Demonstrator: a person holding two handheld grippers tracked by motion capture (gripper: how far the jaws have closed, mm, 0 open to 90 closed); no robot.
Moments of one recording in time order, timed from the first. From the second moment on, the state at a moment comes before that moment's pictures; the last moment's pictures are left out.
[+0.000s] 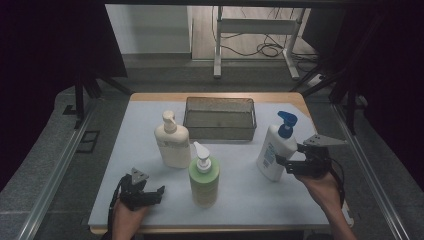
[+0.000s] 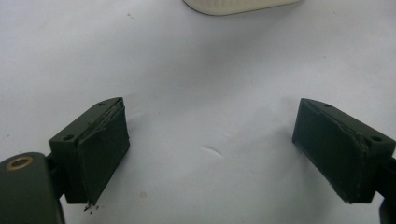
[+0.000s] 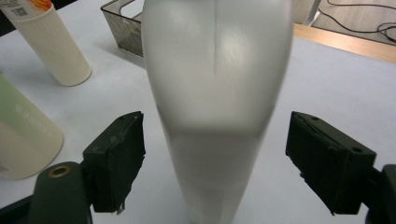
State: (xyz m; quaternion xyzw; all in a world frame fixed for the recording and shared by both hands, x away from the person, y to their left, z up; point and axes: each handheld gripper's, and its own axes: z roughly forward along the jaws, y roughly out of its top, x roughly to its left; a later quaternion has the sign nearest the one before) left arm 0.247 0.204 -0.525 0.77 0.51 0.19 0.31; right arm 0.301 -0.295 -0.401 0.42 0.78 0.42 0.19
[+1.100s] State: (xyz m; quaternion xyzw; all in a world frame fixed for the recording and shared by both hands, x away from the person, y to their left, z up) left arm 0.247 0.204 -0.525 0.77 0.51 0.19 0.31; right arm 0.323 -0.271 -0.403 0.42 0.79 0.40 0.21
